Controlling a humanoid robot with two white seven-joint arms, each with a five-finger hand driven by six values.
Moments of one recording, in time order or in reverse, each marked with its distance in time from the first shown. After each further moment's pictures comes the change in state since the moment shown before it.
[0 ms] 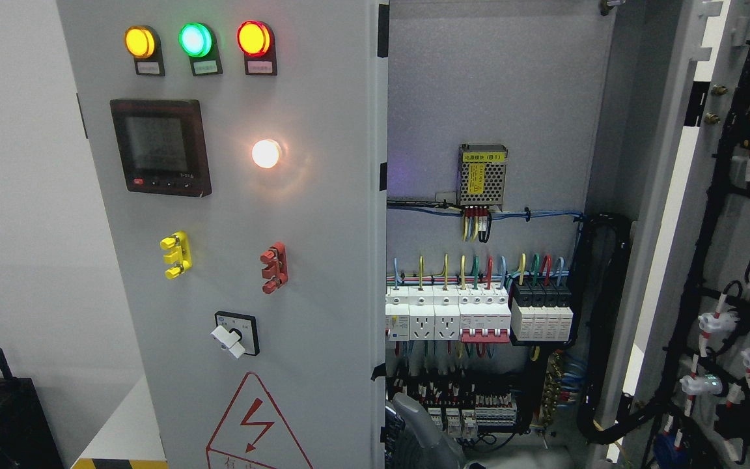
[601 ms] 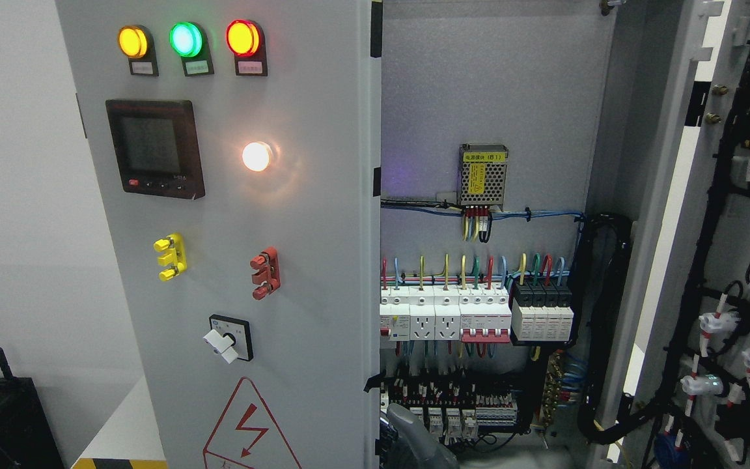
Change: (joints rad) left arm 0.000 0.000 0.000 0.000 0.000 0.000 0.000; right arm 0.024 0.000 0.022 -0.042 -0.036 -0.001 0.007
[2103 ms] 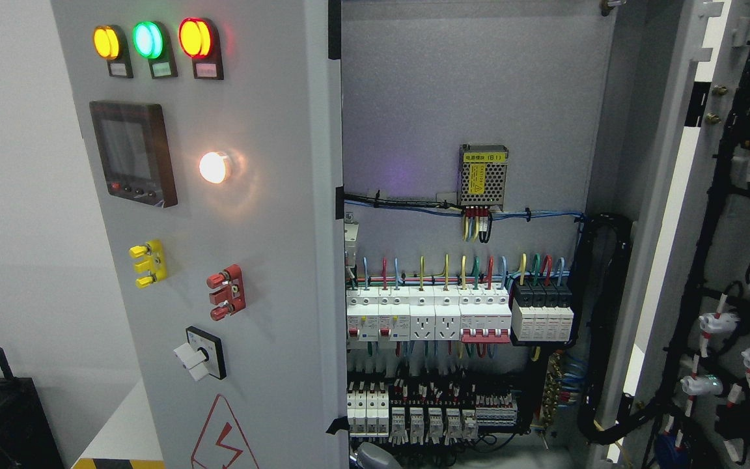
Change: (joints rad) left arm 0.000 0.000 0.000 0.000 0.000 0.000 0.000; right arm 0.058 0.000 0.088 -0.114 -0.022 -0.001 0.030
